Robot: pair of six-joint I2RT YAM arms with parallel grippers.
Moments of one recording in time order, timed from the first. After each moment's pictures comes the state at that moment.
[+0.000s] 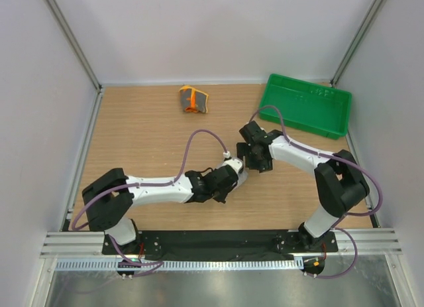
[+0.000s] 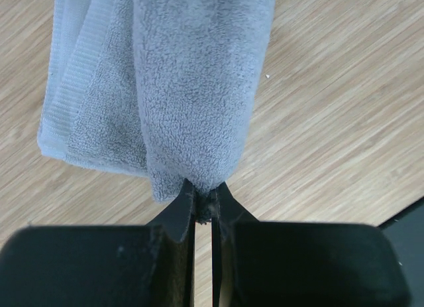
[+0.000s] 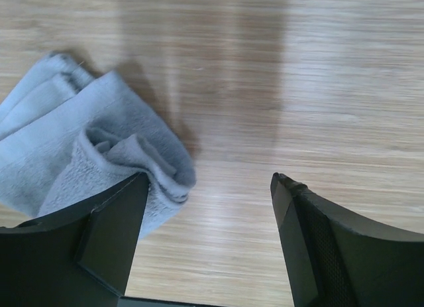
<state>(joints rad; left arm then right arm) -1.16 1.61 0.94 -0.28 -0.28 -0.45 0.58 1.64 1.05 -0.66 0.08 0.54</state>
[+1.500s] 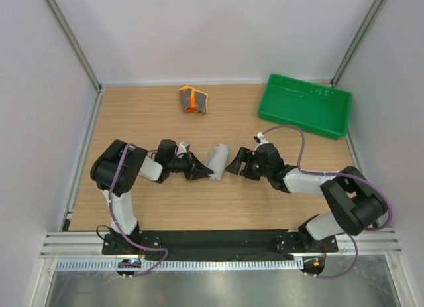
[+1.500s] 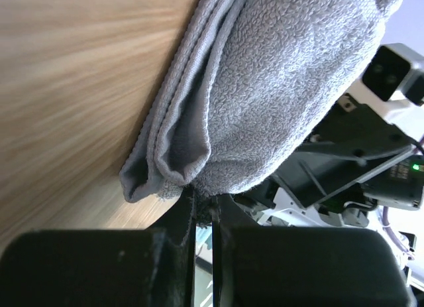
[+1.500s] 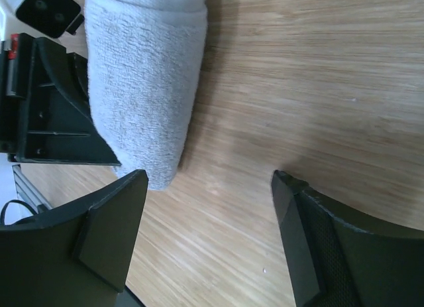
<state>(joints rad) -0.40 1.90 0.60 0.67 0.86 -1.32 0.55 1.43 0.49 0.31 -0.20 0.79</state>
